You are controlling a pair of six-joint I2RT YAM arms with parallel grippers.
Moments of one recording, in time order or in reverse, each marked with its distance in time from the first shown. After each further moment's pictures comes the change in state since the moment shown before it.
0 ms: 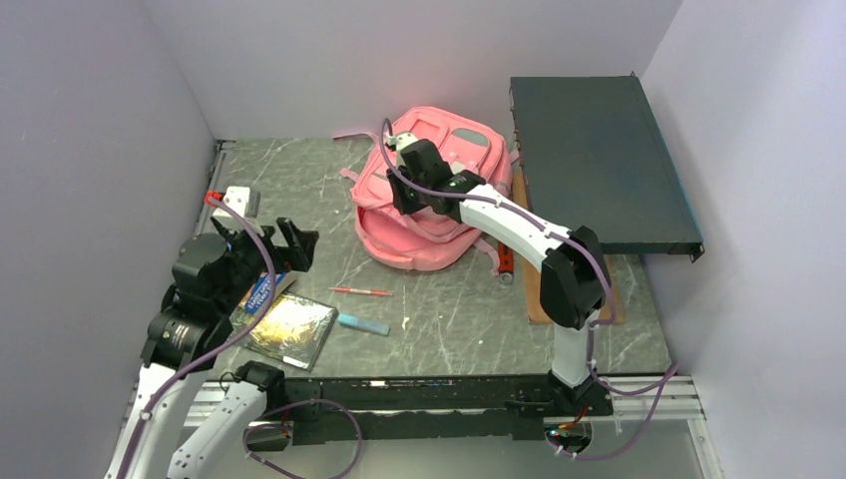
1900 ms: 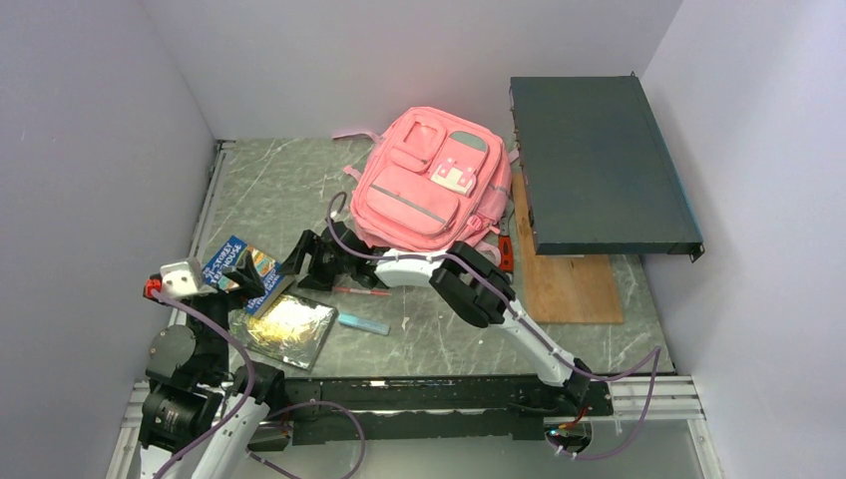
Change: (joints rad) left arm 0.001 -0.518 -0.272 0.087 -0.543 0.182; right arm 0.314 0.559 0.097 0.687 -0.283 1.122
